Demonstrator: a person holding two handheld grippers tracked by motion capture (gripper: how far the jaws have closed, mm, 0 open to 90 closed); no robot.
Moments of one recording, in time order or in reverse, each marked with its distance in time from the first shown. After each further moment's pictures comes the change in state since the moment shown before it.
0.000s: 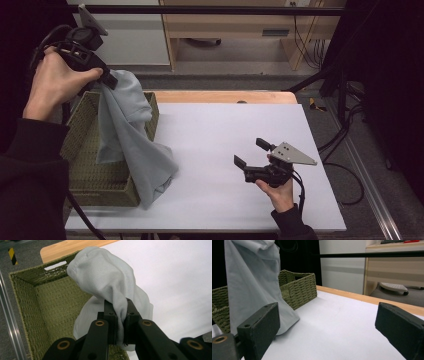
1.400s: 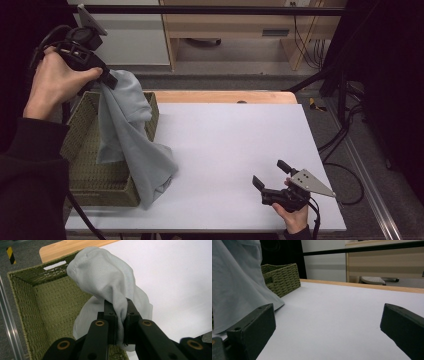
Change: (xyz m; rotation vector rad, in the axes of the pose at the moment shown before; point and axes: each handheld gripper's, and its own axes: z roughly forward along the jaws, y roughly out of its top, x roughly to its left) left arm 0.001 0.002 0.002 0.002 -0.007 -0.013; right arm -0.007 -0.057 -0.049 -0.015 -0.131 0.051
